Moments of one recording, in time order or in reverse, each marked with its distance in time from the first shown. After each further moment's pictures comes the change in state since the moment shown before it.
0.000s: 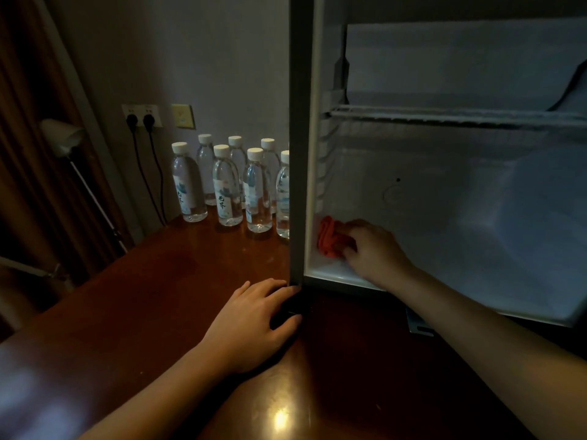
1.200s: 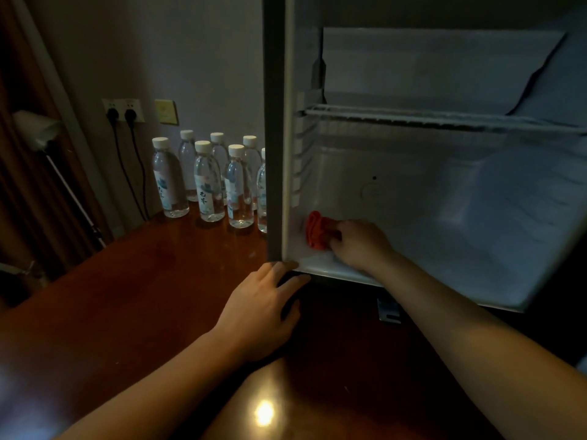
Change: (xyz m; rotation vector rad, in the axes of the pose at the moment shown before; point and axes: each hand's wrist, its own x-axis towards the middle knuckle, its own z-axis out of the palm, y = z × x) left_hand 0.013 0.040 0.011 0.133 0.252 0.204; right_hand 0.002 0.010 -0.017 -0.135 -0.085 0.150
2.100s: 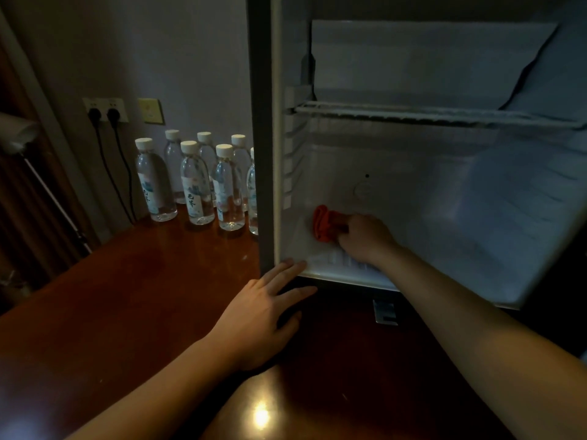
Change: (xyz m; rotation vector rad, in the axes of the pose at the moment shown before) left_hand 0.009 -0.010 0.007 -0.109 -0.180 0.111; right_hand 0.020 0.031 0.004 0.105 -0.010 0.101
